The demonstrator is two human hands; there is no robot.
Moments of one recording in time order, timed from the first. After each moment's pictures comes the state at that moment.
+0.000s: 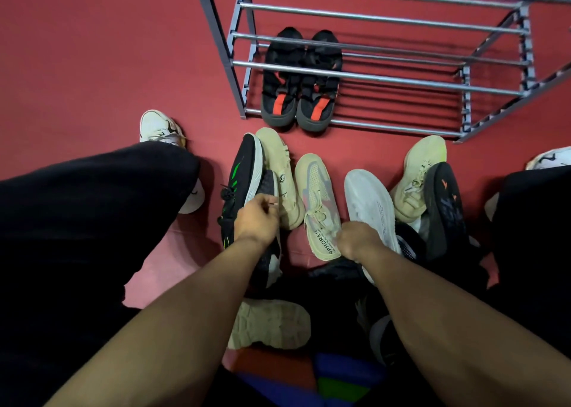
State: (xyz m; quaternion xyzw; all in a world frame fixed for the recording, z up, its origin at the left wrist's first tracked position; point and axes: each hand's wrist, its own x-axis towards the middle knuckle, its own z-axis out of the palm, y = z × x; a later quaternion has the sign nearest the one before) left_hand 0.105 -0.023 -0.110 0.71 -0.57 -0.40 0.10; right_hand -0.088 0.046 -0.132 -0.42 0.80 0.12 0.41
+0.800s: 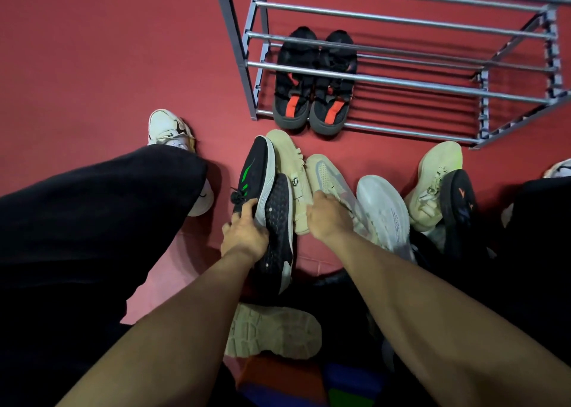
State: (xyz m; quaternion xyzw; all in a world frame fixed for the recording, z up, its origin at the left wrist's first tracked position) left_hand 0.150 -0.026 -0.127 0.72 -0.59 -0.36 -0.04; right_hand -0.024 -0.019 -0.132 -0.50 0.80 0.01 0.33
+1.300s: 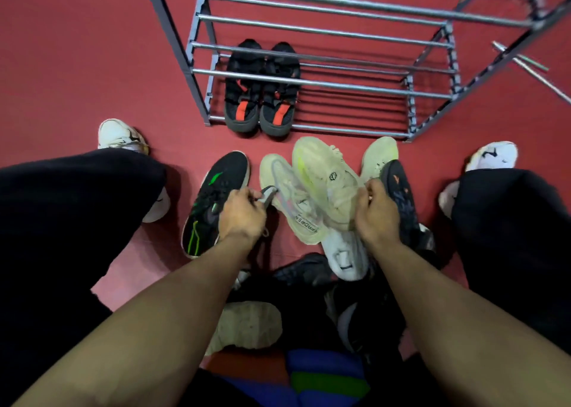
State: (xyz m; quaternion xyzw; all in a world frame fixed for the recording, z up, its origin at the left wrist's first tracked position) left_hand 0.066 -0.018 -0.094 0.69 -0.62 -0.36 0.09; right_hand -0.152 0.072 -0.072 -0.40 0.87 -0.23 0.18
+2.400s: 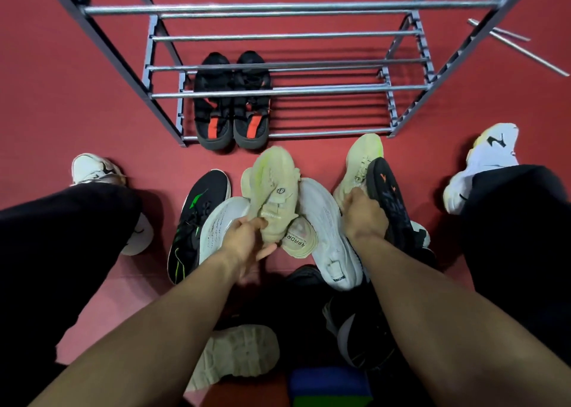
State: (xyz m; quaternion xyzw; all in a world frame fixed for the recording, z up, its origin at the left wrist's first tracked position) left_hand 0.035 -0.016 -0.115 0.63 -0.22 -0.74 0.12; right_hand -0.183 0.055 -0.109 -0.32 0.92 -0.06 0.20
